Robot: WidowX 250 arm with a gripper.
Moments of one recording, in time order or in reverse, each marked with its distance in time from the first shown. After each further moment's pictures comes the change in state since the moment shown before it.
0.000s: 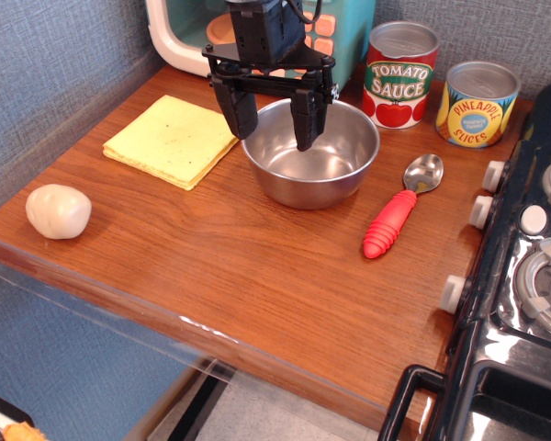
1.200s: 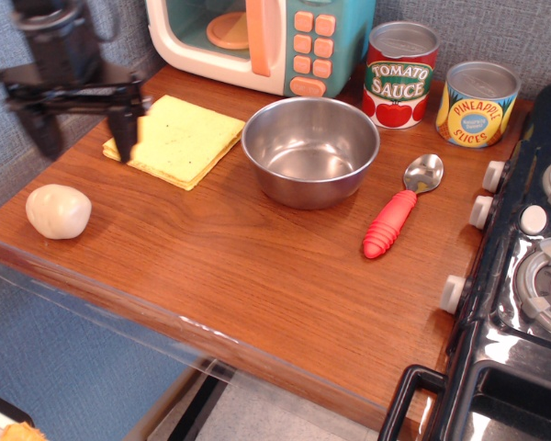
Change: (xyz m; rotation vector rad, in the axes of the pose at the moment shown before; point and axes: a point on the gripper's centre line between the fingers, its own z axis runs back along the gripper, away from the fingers) arm -0.086 0.127 0.023 0.193 -0.083 0.473
